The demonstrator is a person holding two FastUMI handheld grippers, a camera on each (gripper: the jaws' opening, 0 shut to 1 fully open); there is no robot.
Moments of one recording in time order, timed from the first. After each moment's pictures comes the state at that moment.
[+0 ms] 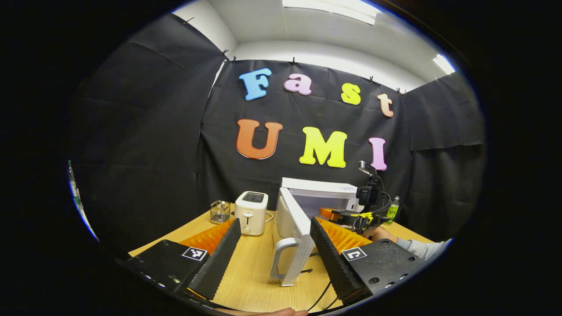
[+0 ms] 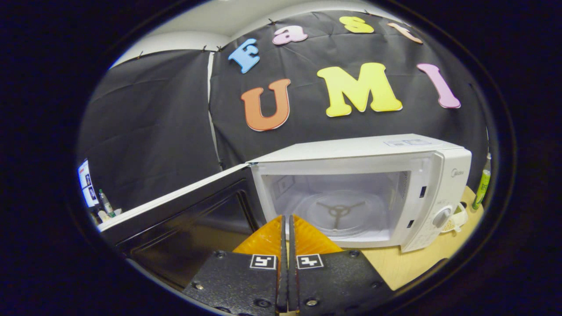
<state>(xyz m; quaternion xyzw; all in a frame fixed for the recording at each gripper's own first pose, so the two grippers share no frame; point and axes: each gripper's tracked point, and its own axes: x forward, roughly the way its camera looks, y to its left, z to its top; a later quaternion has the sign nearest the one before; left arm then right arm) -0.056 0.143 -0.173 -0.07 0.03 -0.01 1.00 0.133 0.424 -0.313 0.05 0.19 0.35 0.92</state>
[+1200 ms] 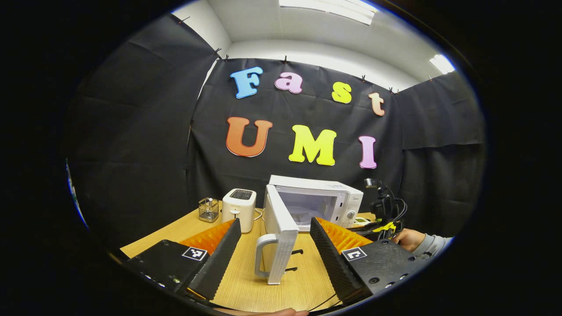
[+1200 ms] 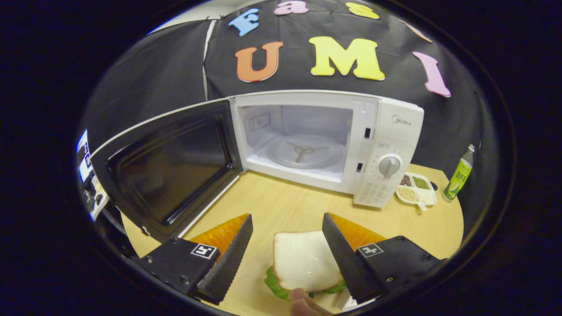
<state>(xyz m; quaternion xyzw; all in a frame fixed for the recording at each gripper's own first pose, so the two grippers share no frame) -0.061 0.111 -0.171 -0.08 0.03 -0.04 1.00 0.074 0.283 -0.396 -0.07 0.34 0.31 0.89</state>
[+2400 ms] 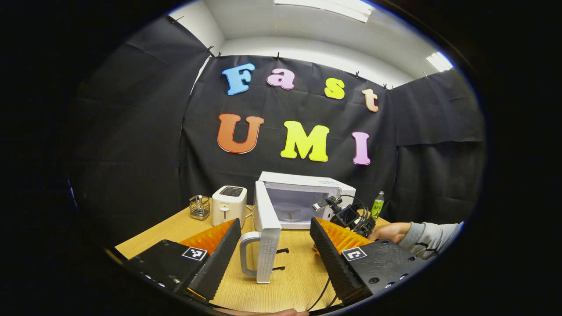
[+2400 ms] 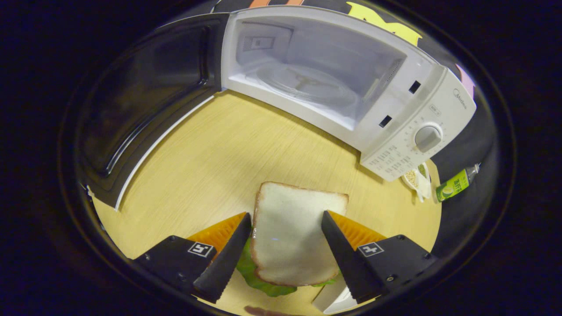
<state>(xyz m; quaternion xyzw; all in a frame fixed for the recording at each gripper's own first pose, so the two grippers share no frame) -0.058 0.088 -0.174 -0.07 0.03 -0.05 1.00 0.079 0.269 -0.475 -0.26 0.48 0.25 0.80</state>
